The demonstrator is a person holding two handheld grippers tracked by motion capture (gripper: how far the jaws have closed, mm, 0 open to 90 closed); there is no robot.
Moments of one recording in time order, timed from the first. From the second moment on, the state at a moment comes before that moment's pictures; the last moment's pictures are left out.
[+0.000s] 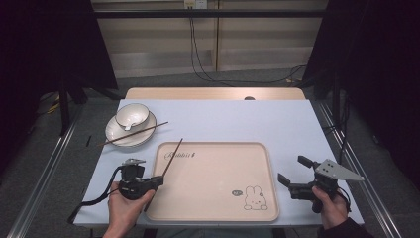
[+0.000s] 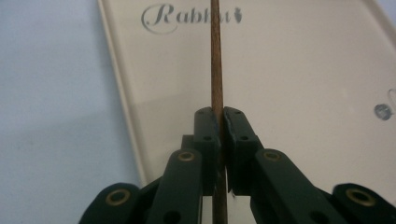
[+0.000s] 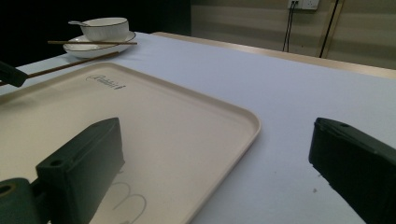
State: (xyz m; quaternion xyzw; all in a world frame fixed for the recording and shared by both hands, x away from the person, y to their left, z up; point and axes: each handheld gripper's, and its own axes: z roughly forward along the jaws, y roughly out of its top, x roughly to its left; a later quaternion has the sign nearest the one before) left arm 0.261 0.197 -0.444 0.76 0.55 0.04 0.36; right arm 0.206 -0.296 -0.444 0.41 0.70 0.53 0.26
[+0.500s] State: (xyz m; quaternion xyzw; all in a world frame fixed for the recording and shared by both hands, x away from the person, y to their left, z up) left arm 0.269 0.191 -0.459 0.76 0.56 0.05 0.31; right arm 0.206 -0.295 -0.444 0.41 0.70 0.53 0.26
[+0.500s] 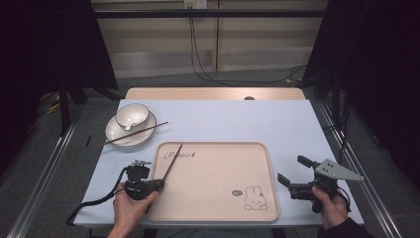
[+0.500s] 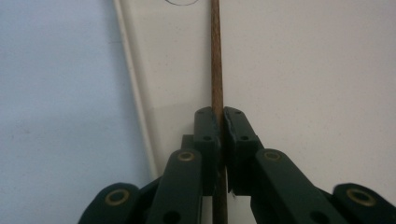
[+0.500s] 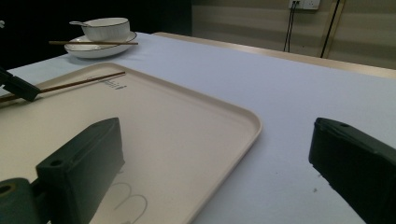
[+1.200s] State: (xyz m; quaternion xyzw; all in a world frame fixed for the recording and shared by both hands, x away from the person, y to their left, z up) left arm 0.268 0.193 -0.454 0.77 0.54 0.05 0.35; right arm 0.207 -0.295 -0.444 0.40 0.70 0.53 0.26
